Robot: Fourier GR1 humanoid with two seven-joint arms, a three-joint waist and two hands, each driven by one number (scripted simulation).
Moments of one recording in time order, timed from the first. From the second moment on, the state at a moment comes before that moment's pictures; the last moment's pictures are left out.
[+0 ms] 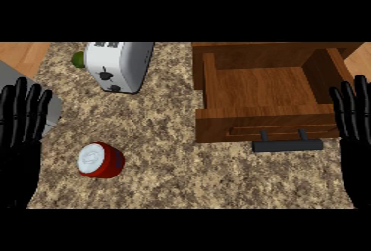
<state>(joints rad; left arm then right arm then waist) 0.01 0.10 0.02 -2.10 -0.02 0.00 0.00 -0.01 -0.09 0.00 -2.10 0.01 -0.02 0.00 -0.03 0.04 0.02</state>
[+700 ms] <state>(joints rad) 0.17 0.19 -0.08 -2.16 0.15 -0.21 0.19 0.07 -0.09 -0.02 -2.08 0.03 -0.04 0.18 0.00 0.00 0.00</state>
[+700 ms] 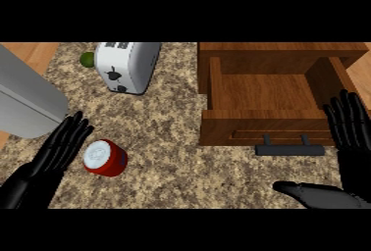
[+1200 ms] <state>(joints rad) 0.22 0.20 -0.01 -2.27 0.25 -0.24 0.33 0.17 -0.10 -0.08 -2.10 -0.04 0.03 0.17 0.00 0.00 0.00</state>
